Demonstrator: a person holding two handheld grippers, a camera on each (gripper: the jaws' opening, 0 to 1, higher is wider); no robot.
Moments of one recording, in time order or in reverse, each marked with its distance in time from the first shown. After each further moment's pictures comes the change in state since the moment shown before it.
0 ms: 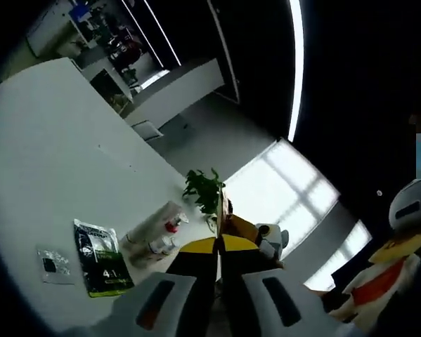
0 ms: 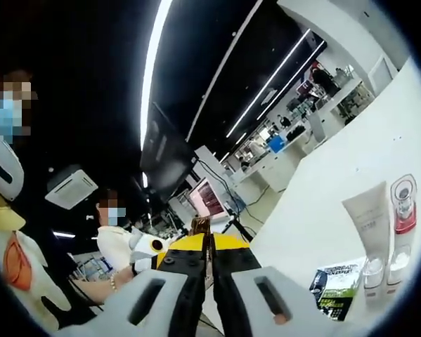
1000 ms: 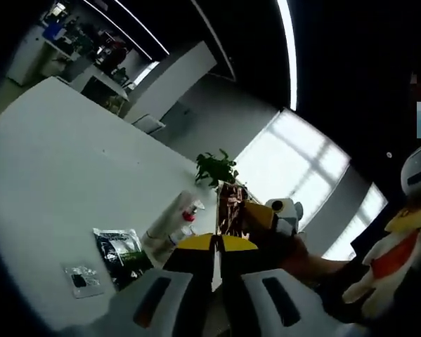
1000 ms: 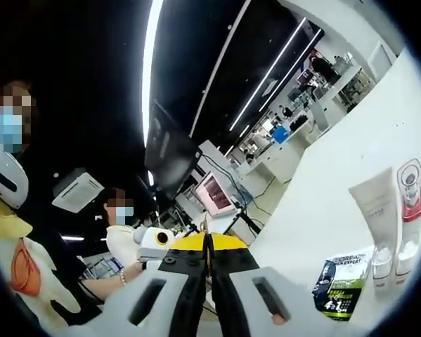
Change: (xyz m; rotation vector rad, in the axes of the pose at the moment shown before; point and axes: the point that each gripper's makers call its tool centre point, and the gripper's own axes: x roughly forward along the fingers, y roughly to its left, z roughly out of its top) left arm -0.004 0.014 -0.006 0.190 0.148 0.071; right arm 0.000 0.003 -0.008 0.045 0.043 0.021
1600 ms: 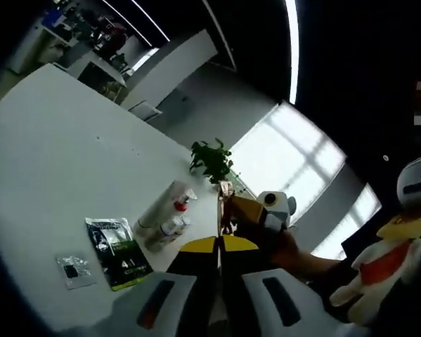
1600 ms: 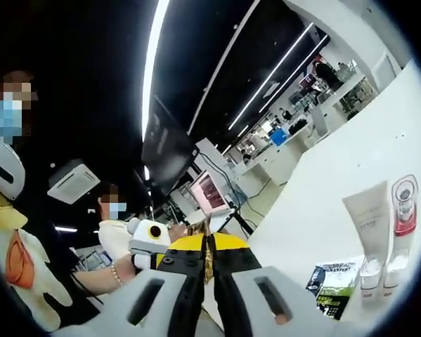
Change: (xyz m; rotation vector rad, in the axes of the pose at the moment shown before) left arm 0.000 -0.009 -0.006 -0.052 0.077 -0.040; right arm -0.002 -0.008 0.004 -0.056 0.014 -0.020
